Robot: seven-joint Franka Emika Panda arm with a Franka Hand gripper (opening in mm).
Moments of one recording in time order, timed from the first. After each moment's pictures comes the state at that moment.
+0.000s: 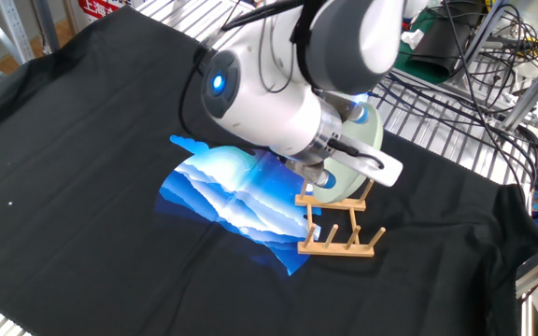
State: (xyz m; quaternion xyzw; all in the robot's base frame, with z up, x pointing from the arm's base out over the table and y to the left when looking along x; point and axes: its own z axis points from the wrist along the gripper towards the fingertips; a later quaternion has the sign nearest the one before) arm 0.435 0.167 0.293 -0.10 -0.89 -0.27 0.35
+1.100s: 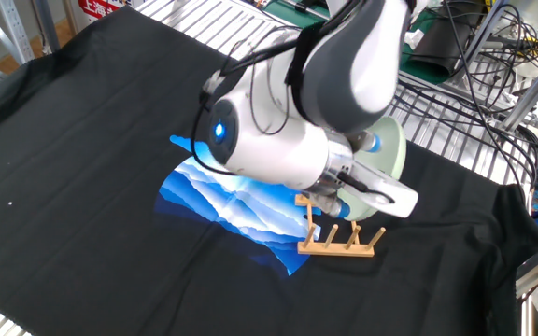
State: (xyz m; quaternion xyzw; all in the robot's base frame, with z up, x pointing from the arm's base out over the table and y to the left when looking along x) arm 0.449 0.207 0.284 -0.12 -0.86 -0.29 0.39
